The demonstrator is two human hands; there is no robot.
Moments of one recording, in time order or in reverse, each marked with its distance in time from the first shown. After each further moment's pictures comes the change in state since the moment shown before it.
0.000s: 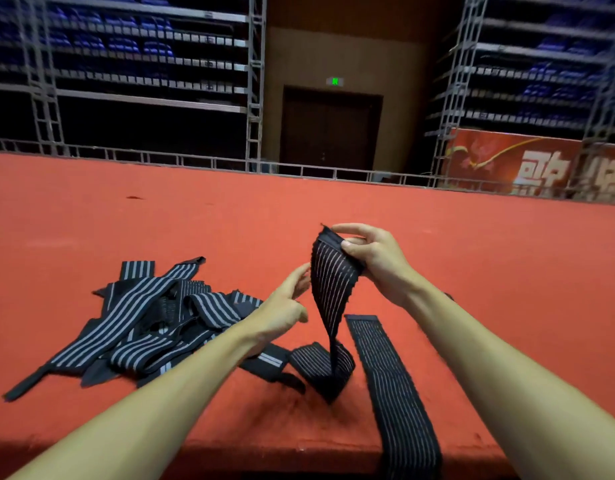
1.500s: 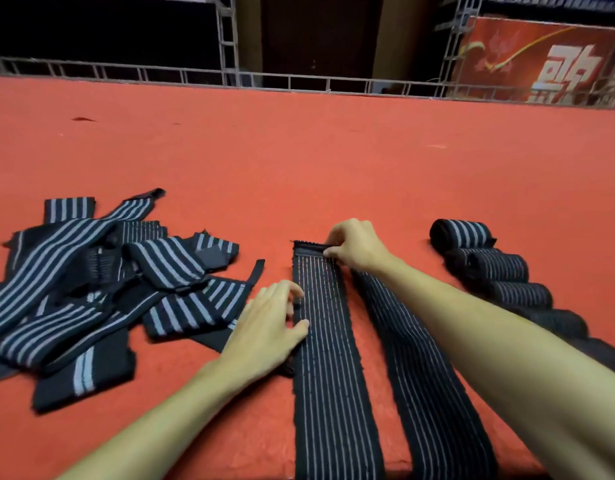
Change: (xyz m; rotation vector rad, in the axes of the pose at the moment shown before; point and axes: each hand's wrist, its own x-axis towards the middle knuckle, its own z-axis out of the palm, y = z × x) left_hand 0.029 -0.129 0.027 0.710 0.139 0.082; right_hand 0.094 0.187 -0.023 -0.969 -0.083 0.158
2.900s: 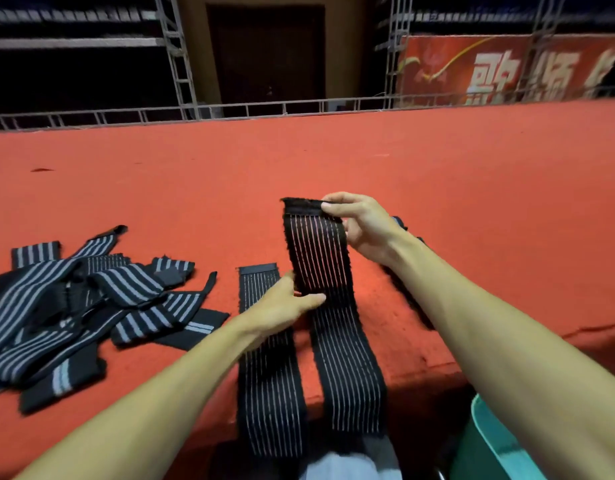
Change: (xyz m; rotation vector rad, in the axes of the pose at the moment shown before) left_hand 0.013 0.112 0.014 -0.535 -0.388 -0.240; right_hand -0.111 0.020 -0.115 1.360 0.000 0.050
